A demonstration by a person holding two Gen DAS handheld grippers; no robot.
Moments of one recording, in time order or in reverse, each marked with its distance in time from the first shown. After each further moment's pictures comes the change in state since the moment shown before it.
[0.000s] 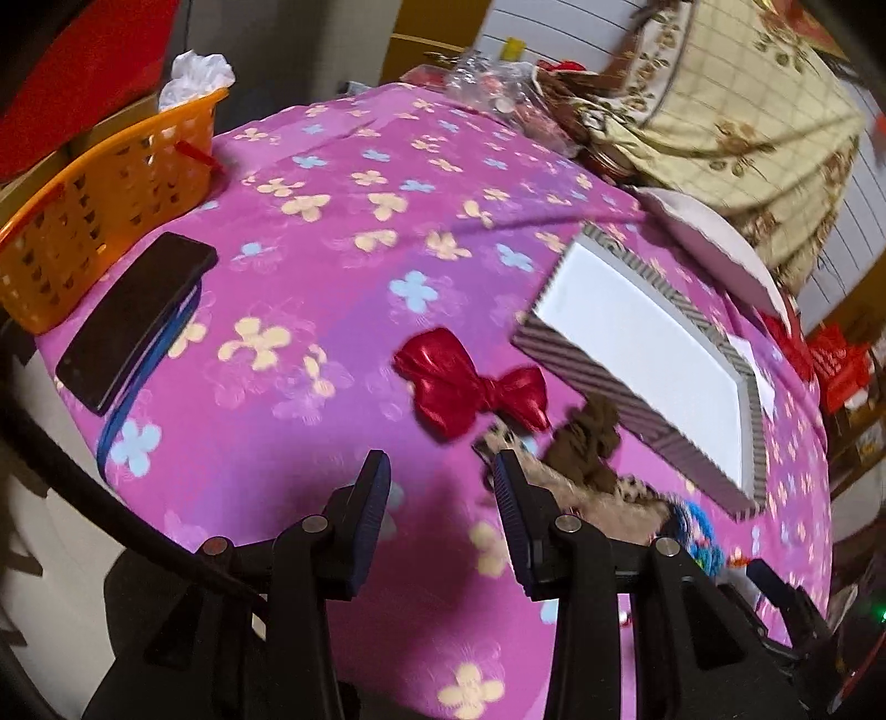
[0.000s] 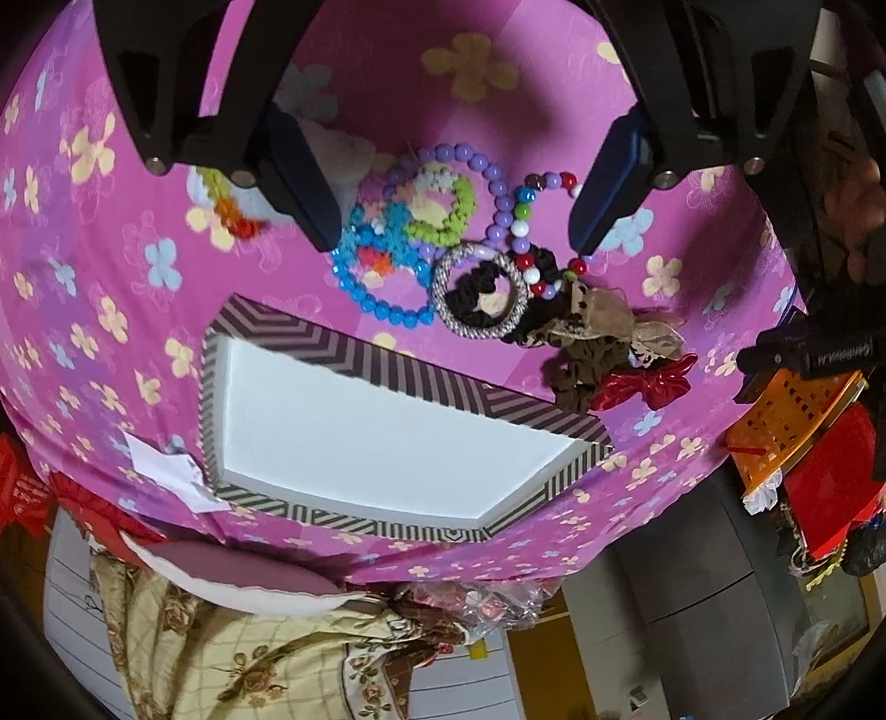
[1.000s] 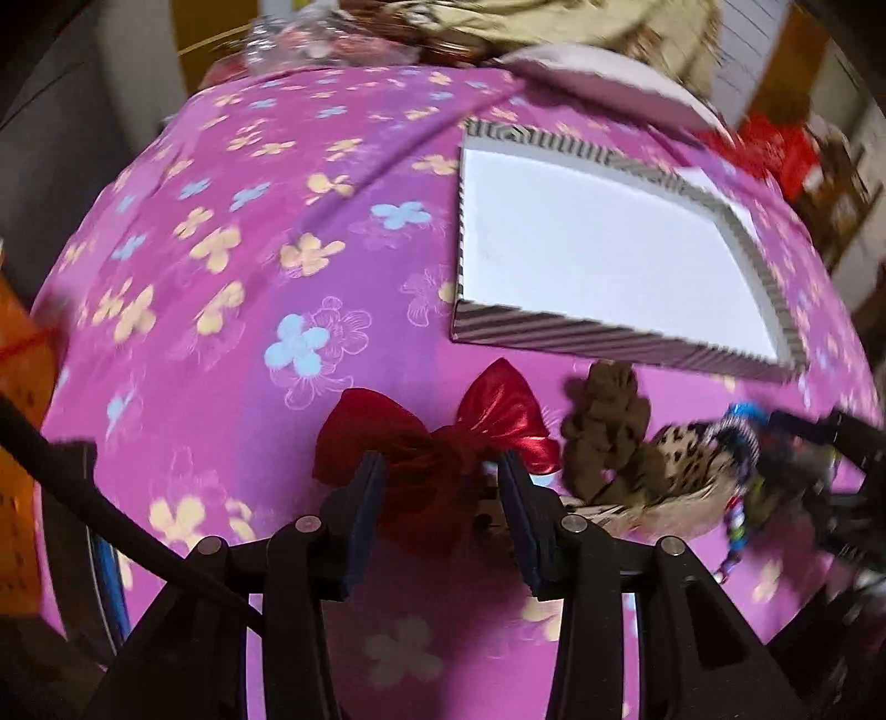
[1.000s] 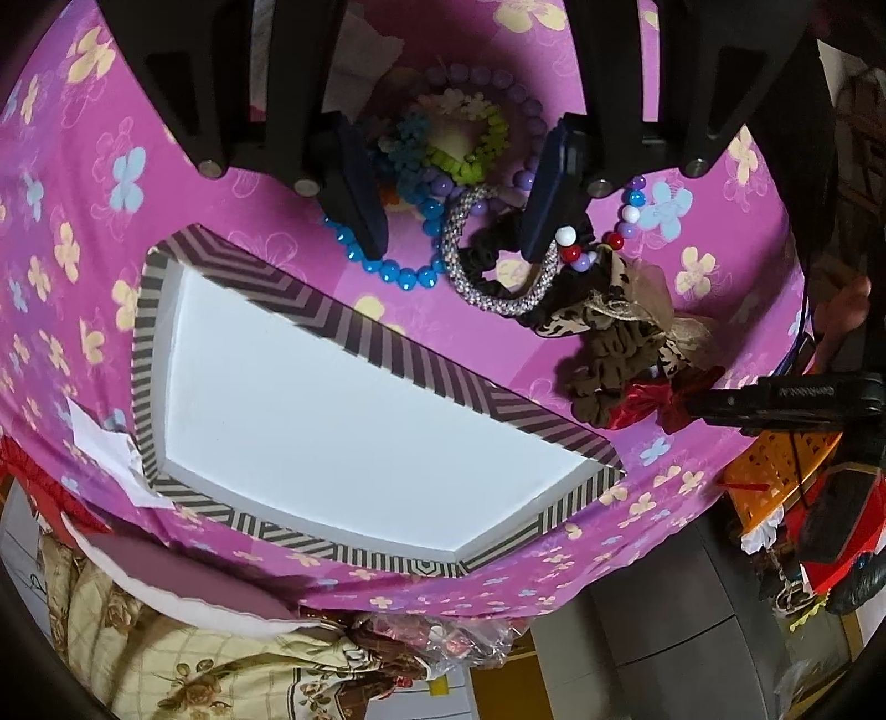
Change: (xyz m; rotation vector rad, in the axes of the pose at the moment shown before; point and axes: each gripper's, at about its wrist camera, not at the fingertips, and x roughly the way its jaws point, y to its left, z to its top) left arm 0.075 -0.038 0.043 0.550 0.207 -0.072; right arm 0.048 -0.009 0.022 -0.090 0.098 0.048
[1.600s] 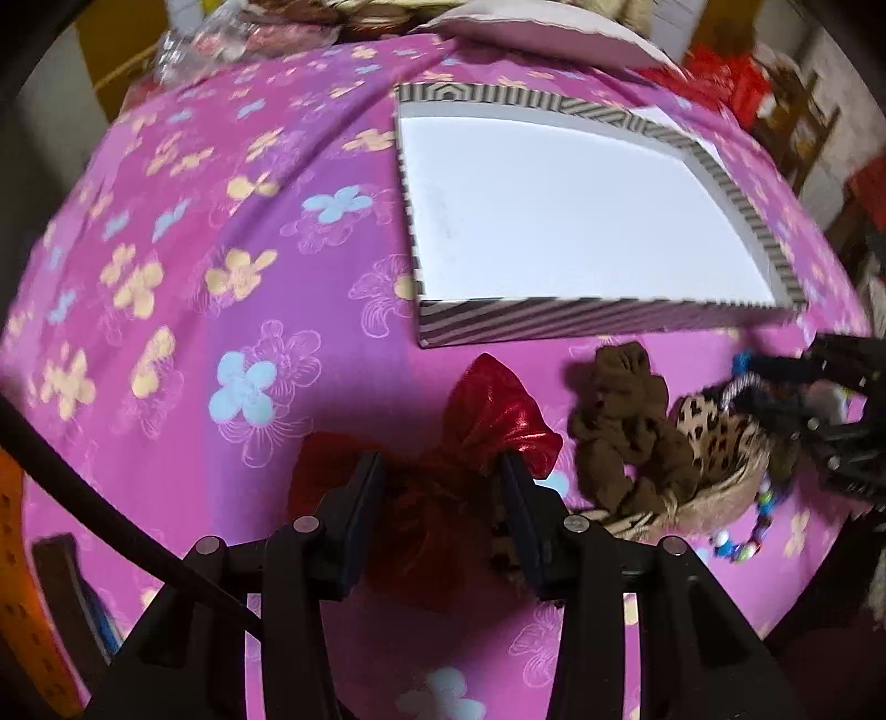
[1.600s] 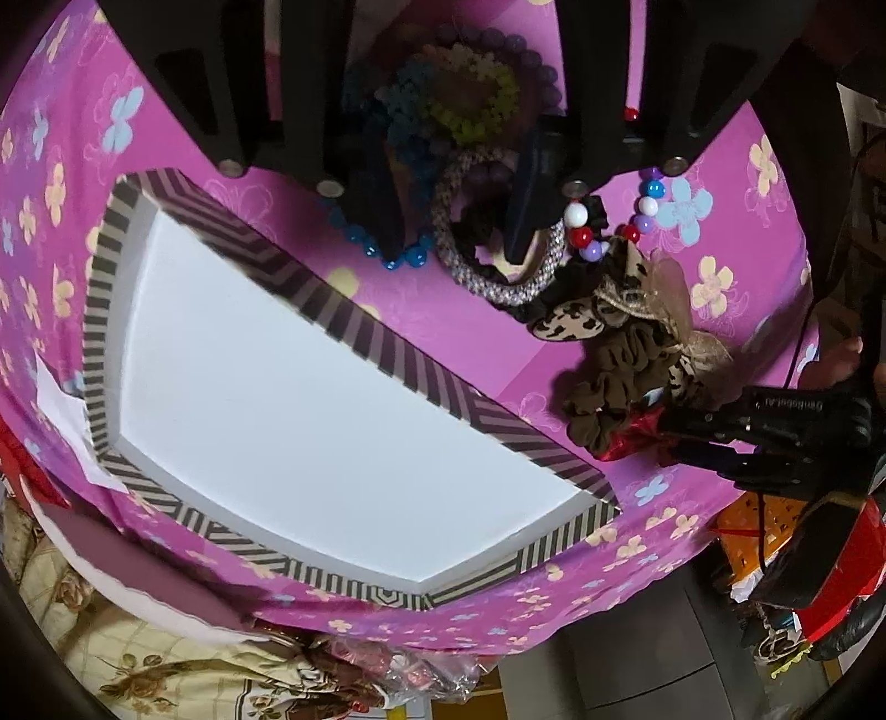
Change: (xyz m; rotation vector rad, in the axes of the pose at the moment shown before) left arm 0.034 0.002 0.020 0.151 0.084 -0.072; right arm 0.031 0.006 0.019 -0.095 0.096 0.025
